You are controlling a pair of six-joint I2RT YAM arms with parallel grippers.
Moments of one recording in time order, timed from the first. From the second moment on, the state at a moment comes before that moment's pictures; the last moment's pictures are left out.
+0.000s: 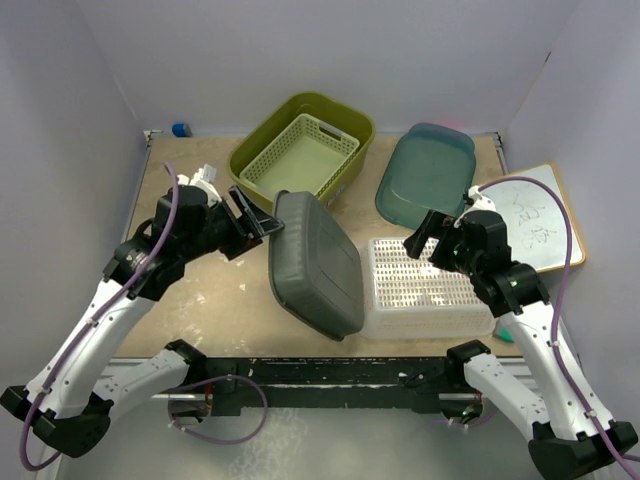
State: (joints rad) left arm -0.55 0.92 1.15 -0.71 0.16 -1.04; right arm 0.31 0.79 0.92 -0.78 0.06 0.57
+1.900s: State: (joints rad) left arm -0.52 2.25 2.26 -0.96 0.05 -0.06; right arm 0.33 0.95 1.04 -0.76 -0.04 0.55
